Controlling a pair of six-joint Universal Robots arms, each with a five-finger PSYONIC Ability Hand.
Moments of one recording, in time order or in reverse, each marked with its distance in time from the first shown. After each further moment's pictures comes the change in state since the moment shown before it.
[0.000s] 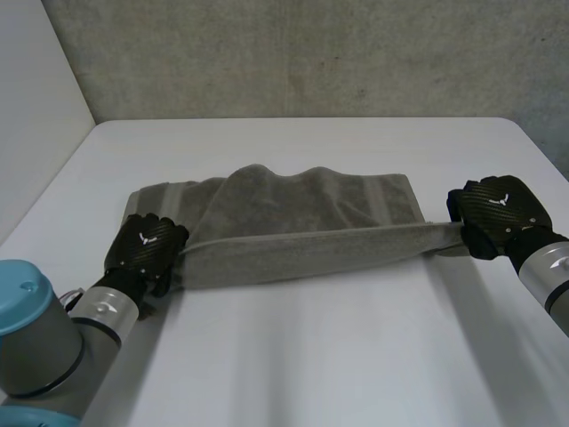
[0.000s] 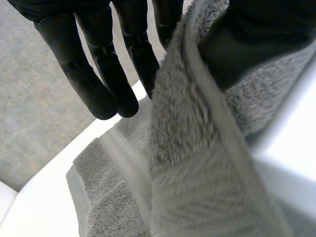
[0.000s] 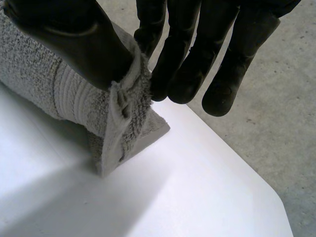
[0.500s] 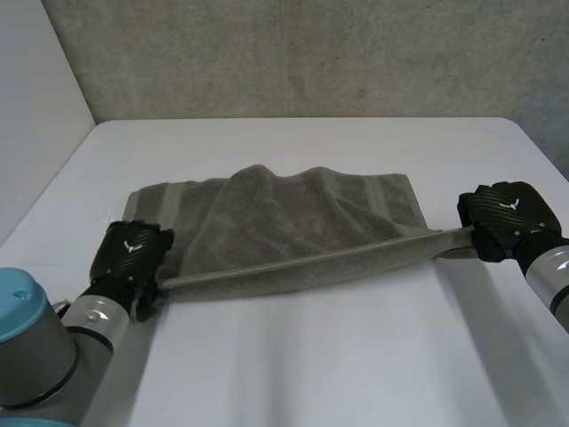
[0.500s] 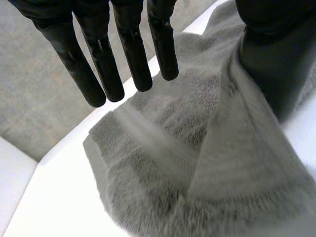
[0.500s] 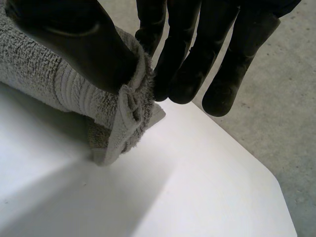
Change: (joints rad) left arm 0.017 0.051 -0.056 -0.036 -0.078 0.004; right arm -0.027 0.013 0.011 -0.003 0.025 0.028; left_hand -0.792 -0.782 -0.883 -0.829 -0.866; right_hand 0.000 0.020 0.000 0.000 0.000
